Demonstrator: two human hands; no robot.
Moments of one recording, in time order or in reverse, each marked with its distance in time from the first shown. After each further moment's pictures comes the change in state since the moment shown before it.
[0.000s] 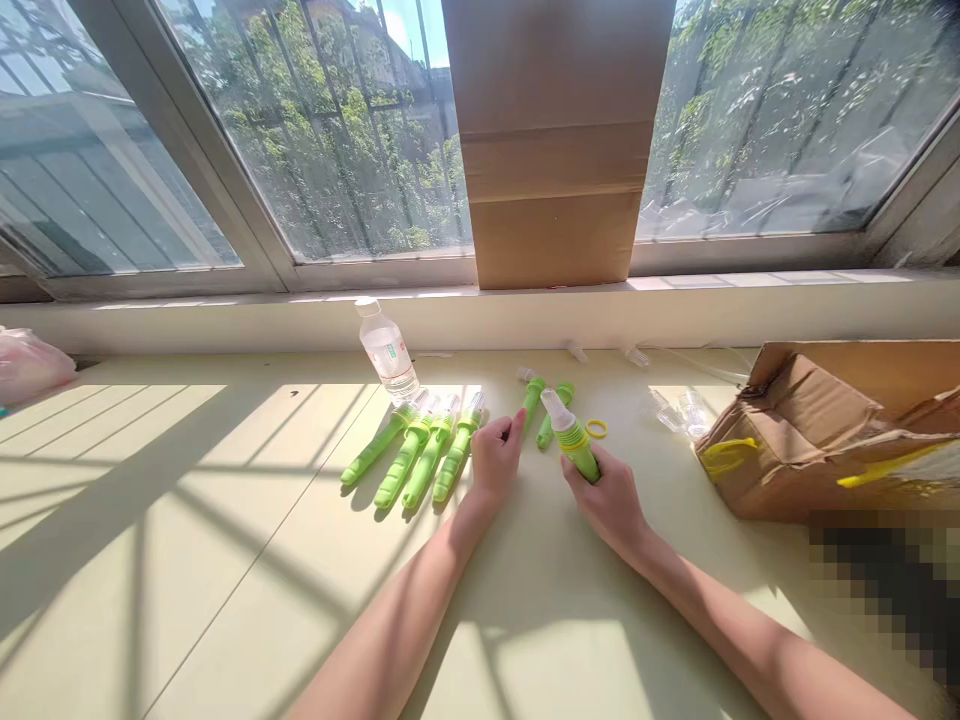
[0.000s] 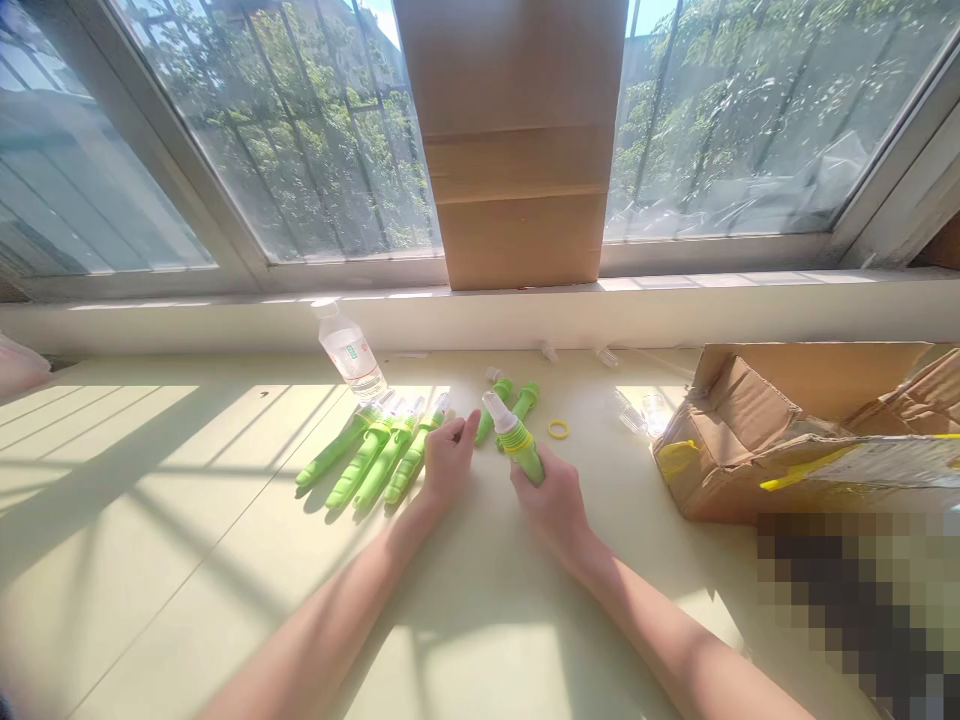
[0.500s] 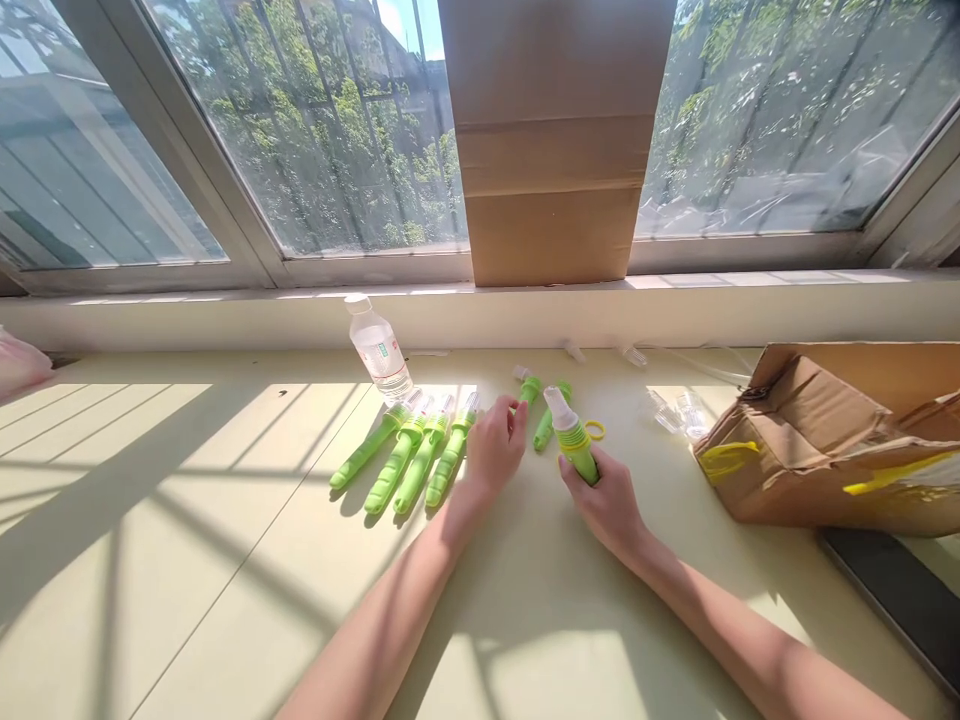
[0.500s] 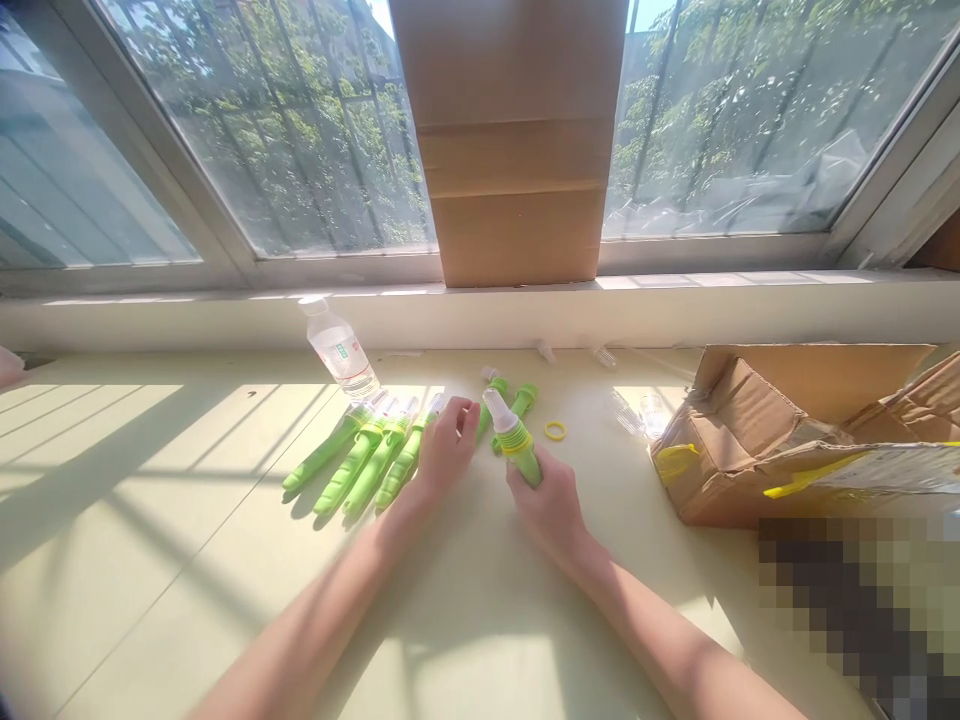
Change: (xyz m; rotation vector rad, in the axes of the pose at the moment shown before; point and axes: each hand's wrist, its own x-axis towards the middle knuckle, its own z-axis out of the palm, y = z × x) left_hand 0.014 0.016 -0.004 0.324 -0.178 0.047; right_hand 0.003 -0.001 0.001 0.098 -0.020 0.020
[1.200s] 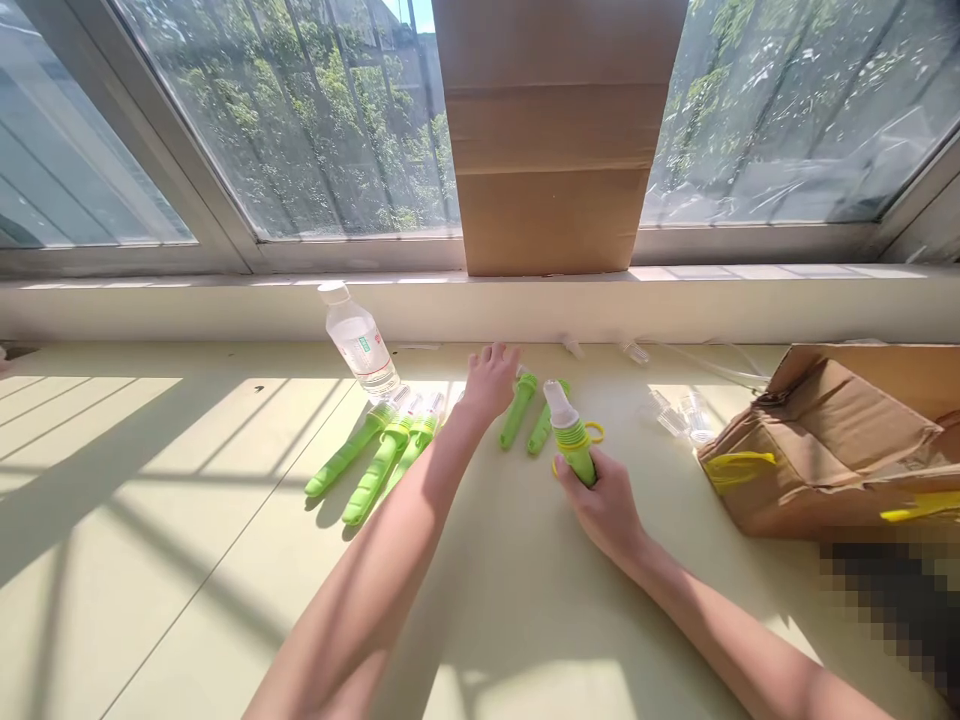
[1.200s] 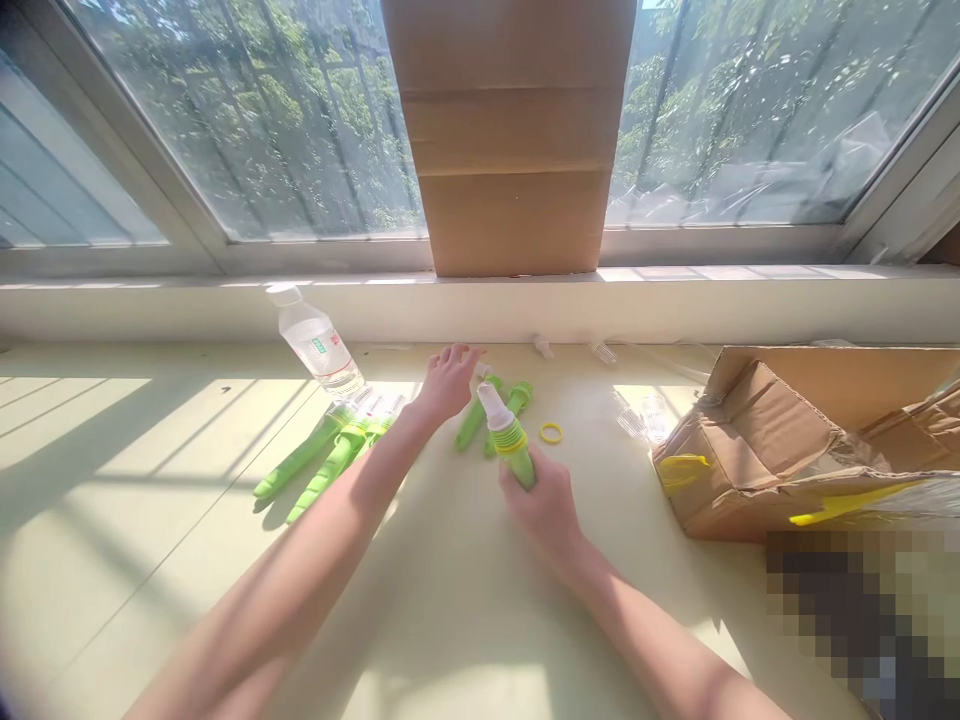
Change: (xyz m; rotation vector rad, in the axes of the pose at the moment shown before) left_hand 0.100 -0.009 0.009 0.619 -0.292 0.231; right_hand 0.010 0.004 0.002 0.022 -0.007 0.037
